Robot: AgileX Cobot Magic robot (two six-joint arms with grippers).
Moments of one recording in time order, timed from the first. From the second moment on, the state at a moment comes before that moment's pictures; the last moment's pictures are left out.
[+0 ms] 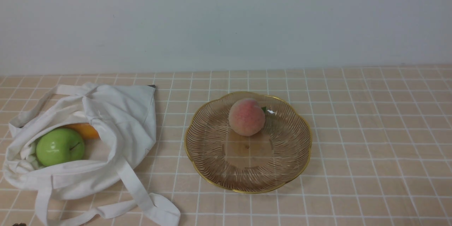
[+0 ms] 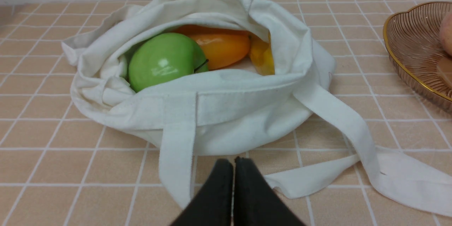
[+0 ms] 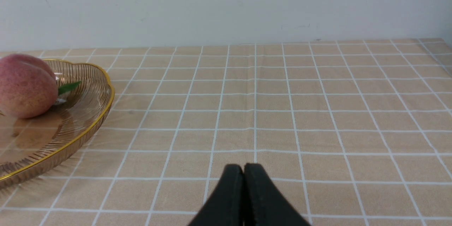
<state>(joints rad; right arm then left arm) 0.01 -0.02 0.02 -0.05 0.38 0.07 -0.03 -0.01 0.03 0.00 0.38 -0.01</state>
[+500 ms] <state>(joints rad) 0.01 -0.02 0.02 -0.05 0.38 0.07 -0.03 -0.01 0.03 -0.12 0.32 -0.07</state>
